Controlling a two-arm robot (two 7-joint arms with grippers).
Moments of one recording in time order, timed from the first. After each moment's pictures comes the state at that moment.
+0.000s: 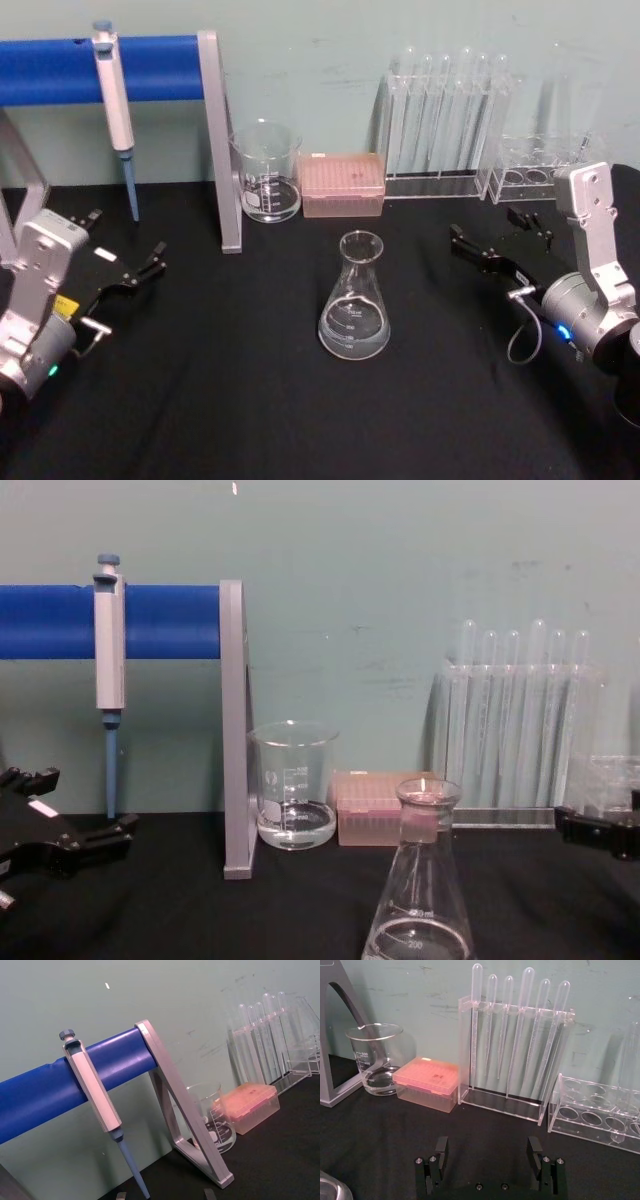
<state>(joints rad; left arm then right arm) -0.20 0.60 0.45 -1.41 -0.25 -0.12 0.03 0.24 0.40 -0.32 -1.37 0.34 0.09 0.10</state>
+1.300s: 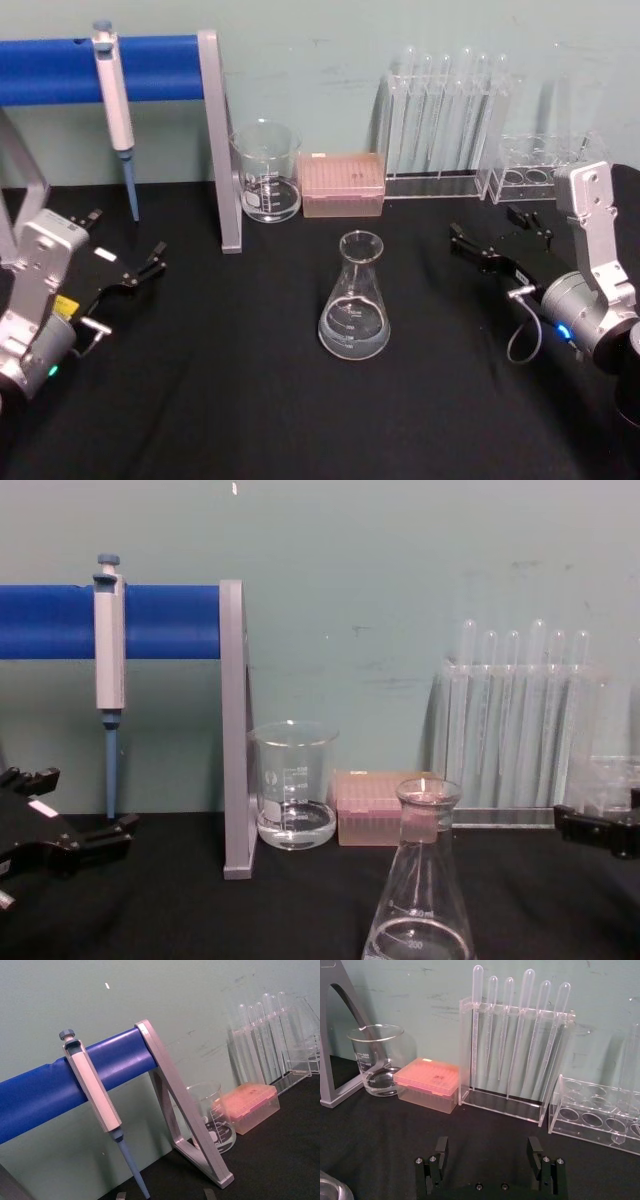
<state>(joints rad) -0.20 0.60 0.45 -1.41 -0.25 -0.12 0.03 0.25 0.40 -0.32 -1.37 0.34 0.09 0.10</state>
